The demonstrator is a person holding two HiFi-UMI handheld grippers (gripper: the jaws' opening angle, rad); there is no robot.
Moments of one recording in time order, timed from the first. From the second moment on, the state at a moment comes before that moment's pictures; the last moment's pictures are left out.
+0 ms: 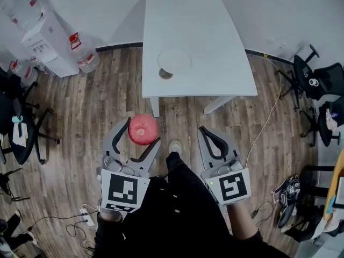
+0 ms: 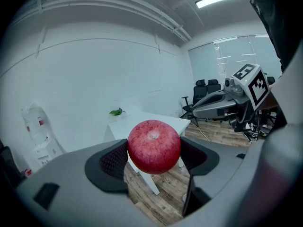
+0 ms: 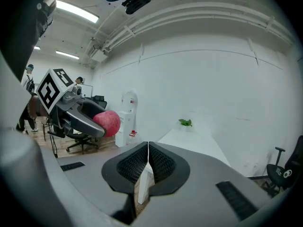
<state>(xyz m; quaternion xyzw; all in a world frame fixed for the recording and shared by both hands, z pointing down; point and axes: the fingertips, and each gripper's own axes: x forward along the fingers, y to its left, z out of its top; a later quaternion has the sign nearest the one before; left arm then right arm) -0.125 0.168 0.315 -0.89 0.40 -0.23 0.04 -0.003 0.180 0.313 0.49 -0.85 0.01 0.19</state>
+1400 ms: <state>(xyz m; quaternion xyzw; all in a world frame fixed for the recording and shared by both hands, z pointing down) -0.056 -0.006 0.303 -0.86 0.46 -0.23 0.00 0.071 -0.007 0.312 0.45 -0.87 0.01 0.17</state>
